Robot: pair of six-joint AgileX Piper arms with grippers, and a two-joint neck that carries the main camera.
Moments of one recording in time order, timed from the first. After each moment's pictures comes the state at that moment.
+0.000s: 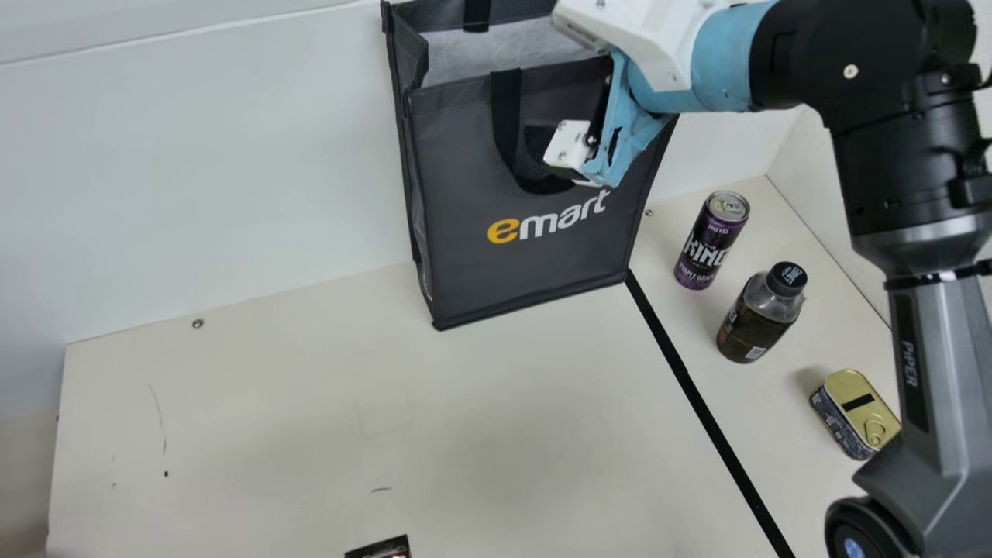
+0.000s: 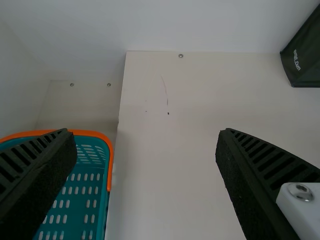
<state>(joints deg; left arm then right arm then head) -1.7 43.3 -69.0 -1.5 69.5 0.0 -3.5 101.8 -133.3 21.8 69.9 -58.6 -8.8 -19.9</state>
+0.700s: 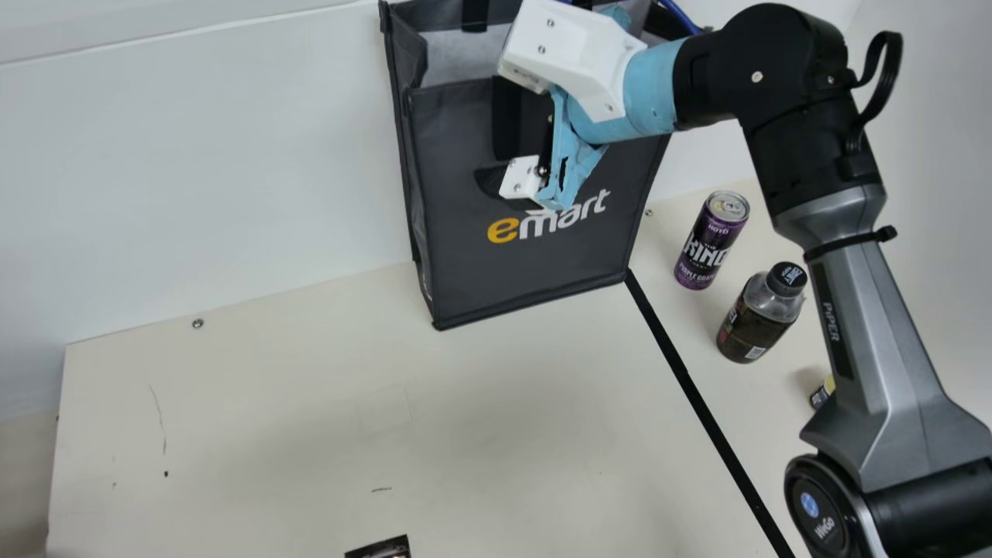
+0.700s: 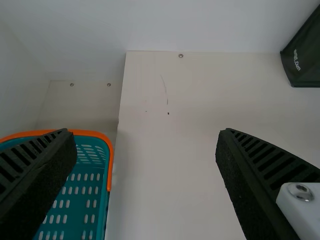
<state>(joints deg) -1.7 43.3 -69.0 -1.5 69.5 0.0 -2.5 107.7 -130.5 30.0 69.8 -63.1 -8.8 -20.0</state>
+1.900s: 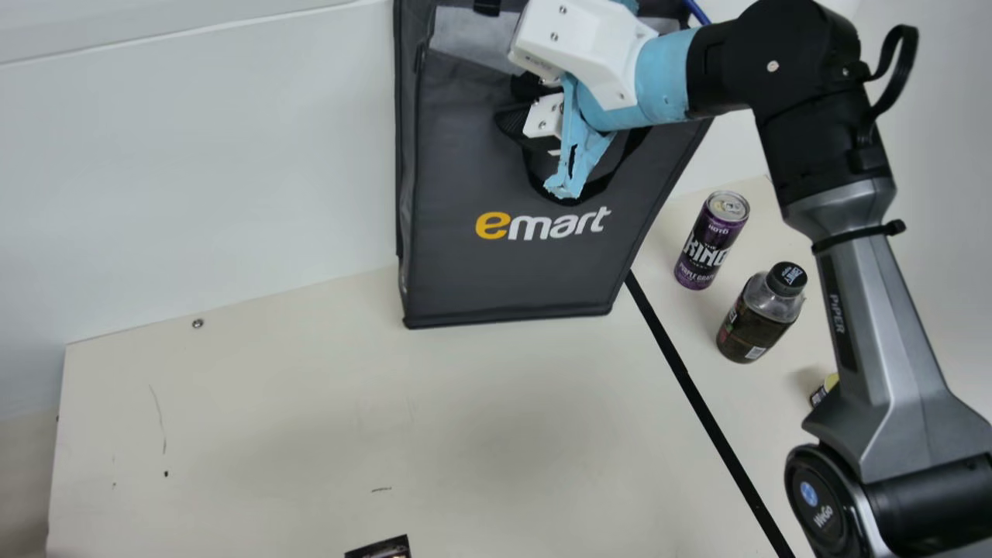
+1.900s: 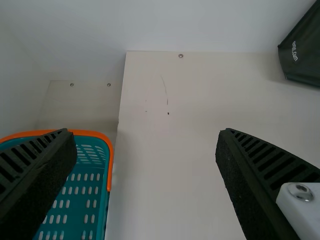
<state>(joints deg) -1.7 43.3 -69.0 -1.5 69.5 0.0 -4.5 107.5 -133.2 31.8 70.0 -64.5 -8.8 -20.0</state>
